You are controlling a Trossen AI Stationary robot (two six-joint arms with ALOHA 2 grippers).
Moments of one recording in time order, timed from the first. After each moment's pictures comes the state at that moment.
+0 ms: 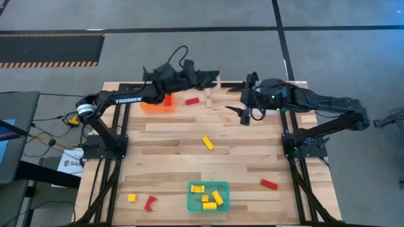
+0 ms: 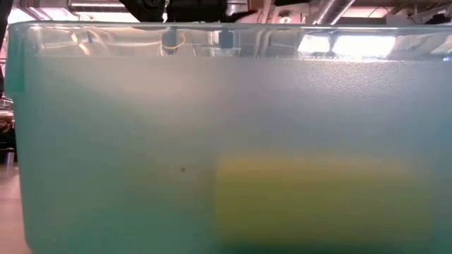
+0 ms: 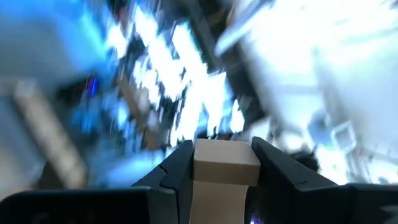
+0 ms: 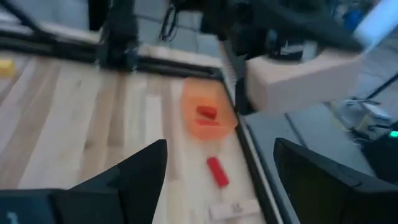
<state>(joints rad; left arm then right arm) 0.42 1.64 1.24 0.66 0.25 -1.23 -0.12 1.16 1.27 -0.46 0.22 -0.28</state>
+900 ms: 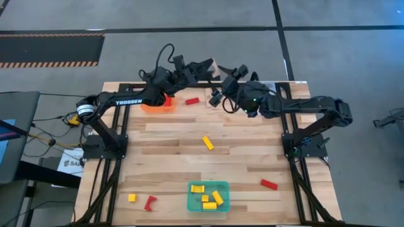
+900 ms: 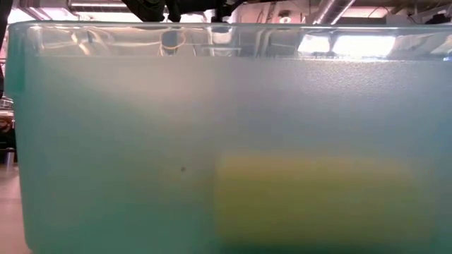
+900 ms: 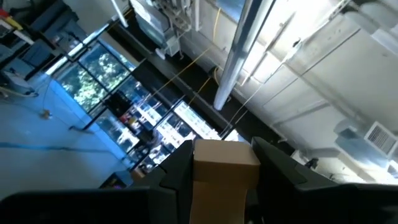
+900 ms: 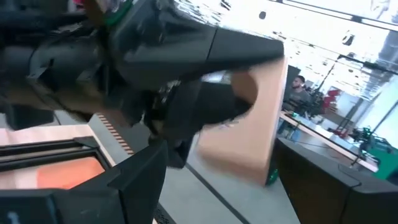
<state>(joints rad) 0.38 1.64 1.24 0.88 -0.01 -0.83 -0.09 1.43 1.27 0.23 0.74 -0.42</state>
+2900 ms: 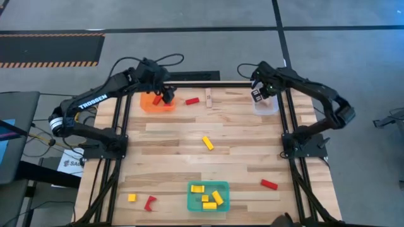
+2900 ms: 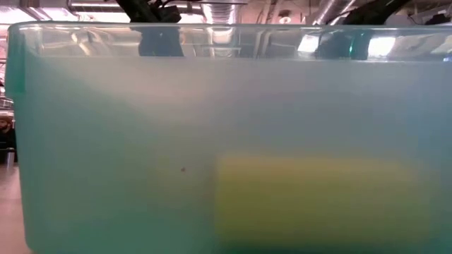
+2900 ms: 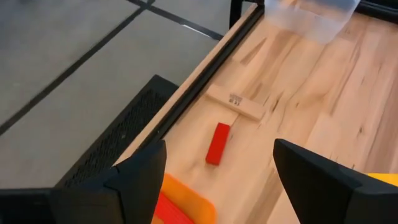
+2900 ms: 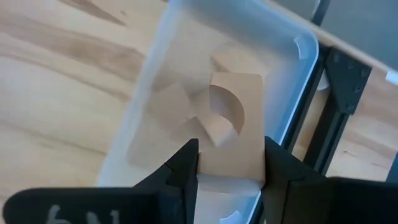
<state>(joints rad) 0.58 1.27 1.24 -0.66 -0.07 0.02 -0.89 1.42 1.06 -0.97 0.26 0.27</state>
